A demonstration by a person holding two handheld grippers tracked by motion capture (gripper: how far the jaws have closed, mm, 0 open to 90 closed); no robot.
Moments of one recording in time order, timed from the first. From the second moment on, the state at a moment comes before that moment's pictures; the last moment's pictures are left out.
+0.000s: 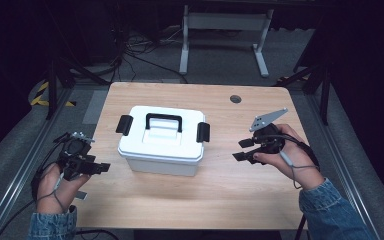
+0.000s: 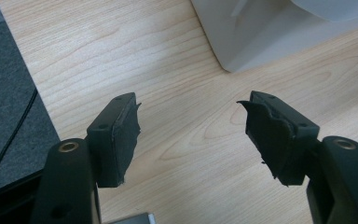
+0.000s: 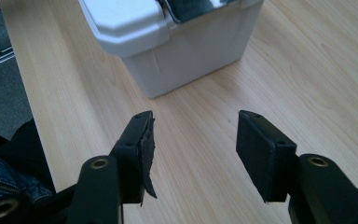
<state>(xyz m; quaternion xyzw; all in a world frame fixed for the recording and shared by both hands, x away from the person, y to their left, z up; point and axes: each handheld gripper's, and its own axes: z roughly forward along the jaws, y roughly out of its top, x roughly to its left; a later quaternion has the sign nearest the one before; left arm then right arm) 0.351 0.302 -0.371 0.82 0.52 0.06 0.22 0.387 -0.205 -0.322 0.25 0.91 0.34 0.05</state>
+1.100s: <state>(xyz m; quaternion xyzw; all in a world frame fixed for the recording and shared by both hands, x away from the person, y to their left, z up) 0.358 0.306 -0.365 0.81 0.54 0.07 0.24 0.445 -0.093 -0.277 0.20 0.92 0.34 0.05</state>
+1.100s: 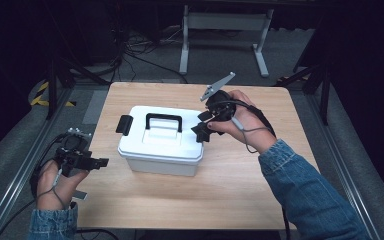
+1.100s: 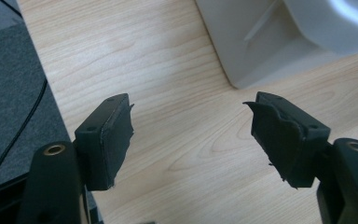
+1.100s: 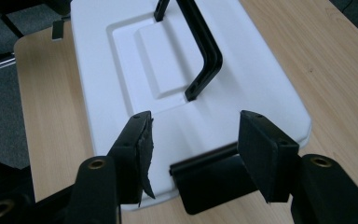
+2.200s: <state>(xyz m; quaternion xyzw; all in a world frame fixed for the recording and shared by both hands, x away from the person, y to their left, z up) 0.361 0.307 -0.365 0.81 0.54 0.07 0.24 0.496 0.004 -0.300 0.16 0.93 0.32 0.02</state>
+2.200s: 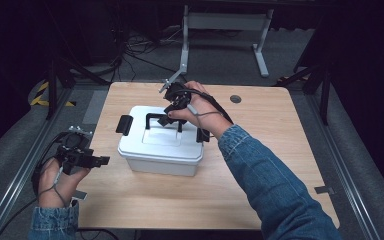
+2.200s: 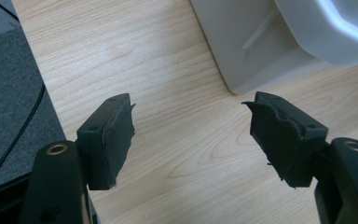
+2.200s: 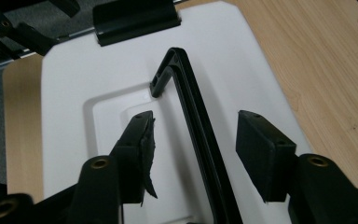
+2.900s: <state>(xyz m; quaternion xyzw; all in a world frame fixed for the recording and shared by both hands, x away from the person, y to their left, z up) 0.362 0.307 -0.366 0.81 0.53 0.07 0.24 0.488 0.014 -0.296 0.10 0.96 0.27 0.00</state>
